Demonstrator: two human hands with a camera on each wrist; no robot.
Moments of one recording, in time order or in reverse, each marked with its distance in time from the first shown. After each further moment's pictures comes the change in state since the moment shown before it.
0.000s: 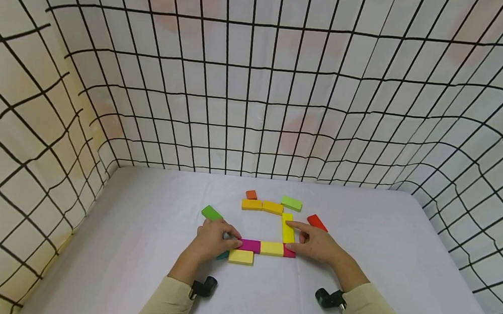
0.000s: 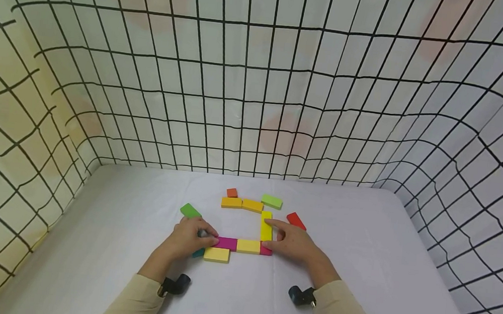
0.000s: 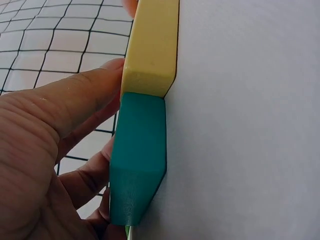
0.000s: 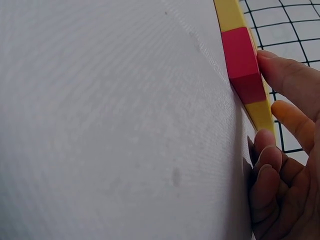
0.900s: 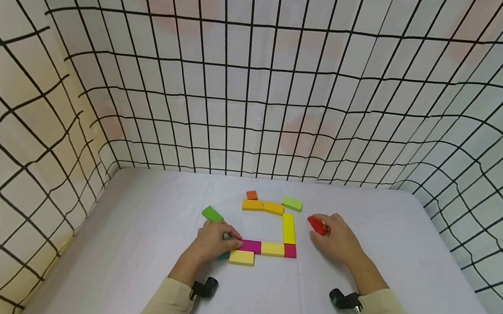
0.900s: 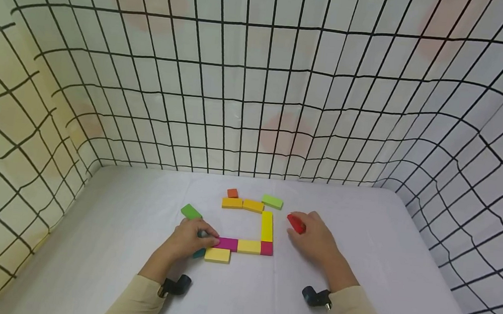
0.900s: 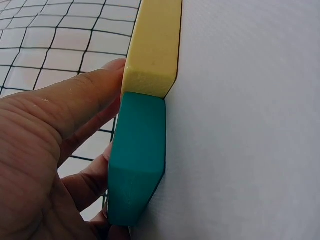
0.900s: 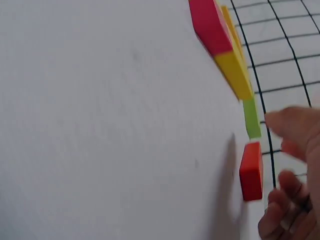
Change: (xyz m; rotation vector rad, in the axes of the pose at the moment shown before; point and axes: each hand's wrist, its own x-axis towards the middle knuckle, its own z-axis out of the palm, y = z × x) left_hand 0.001 -0.002 0.000 -0.045 -0.035 -0.045; right_hand -0.013 0.024 -0.030 -0.179 0.280 -0.133
